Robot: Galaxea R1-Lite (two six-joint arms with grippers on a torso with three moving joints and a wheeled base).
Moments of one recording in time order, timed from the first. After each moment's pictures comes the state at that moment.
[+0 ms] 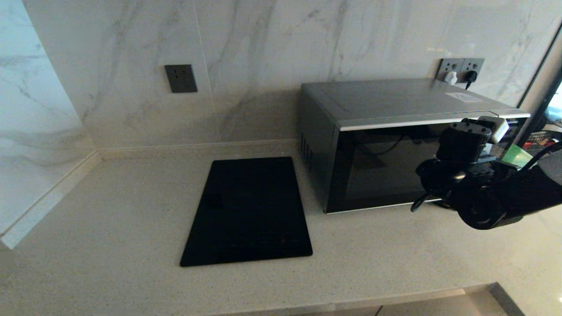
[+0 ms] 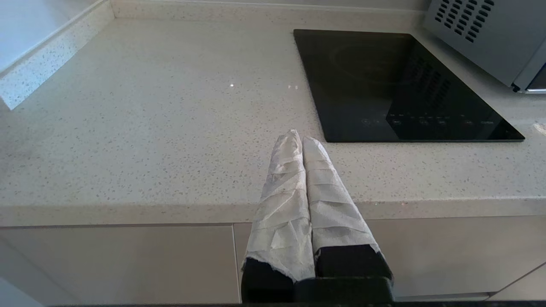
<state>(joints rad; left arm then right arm) 0.00 0.00 0.00 -0.01 0.03 -0.07 0.19 2.06 -1.07 -1.01 -1.44 -0.13</state>
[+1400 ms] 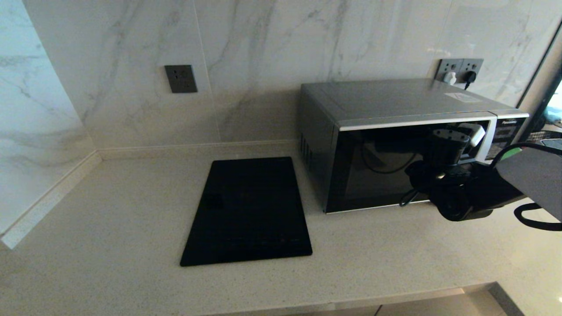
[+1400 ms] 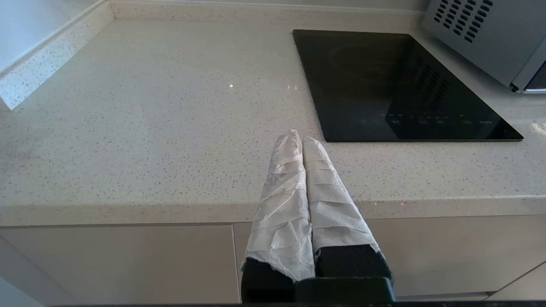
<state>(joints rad) 0.00 0.00 0.00 -0.01 0.03 -0.07 0.13 2.25 -1.25 -1.04 -1.39 -0.17</state>
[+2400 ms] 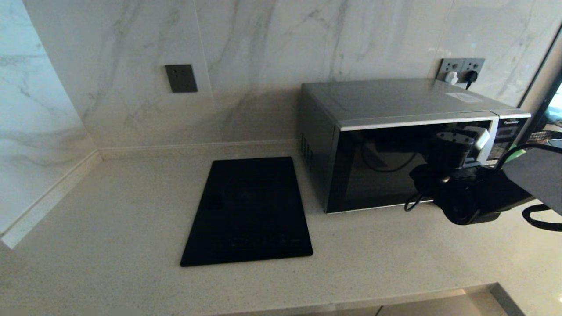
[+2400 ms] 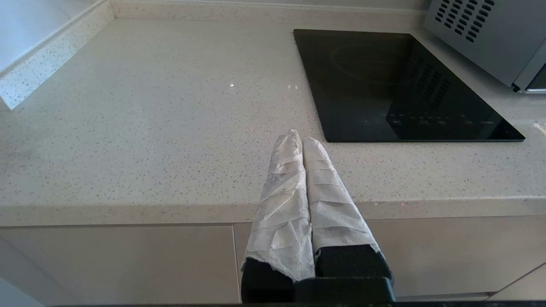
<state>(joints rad) 0.00 0.00 0.00 -0.01 0.03 -0.07 0.10 2.22 -1.19 -1.04 -1.42 -0.17</state>
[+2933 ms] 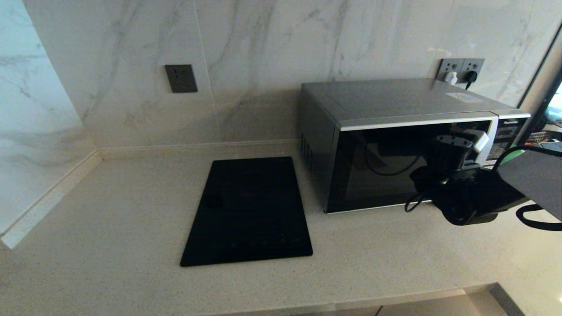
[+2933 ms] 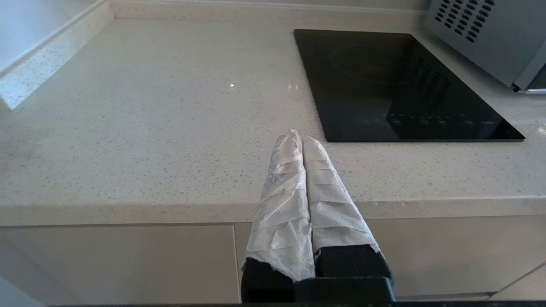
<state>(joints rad) 0.00 0.00 0.00 -0.01 0.03 -0.07 0.09 2.26 -1.21 -1.04 -1.42 -0.17</state>
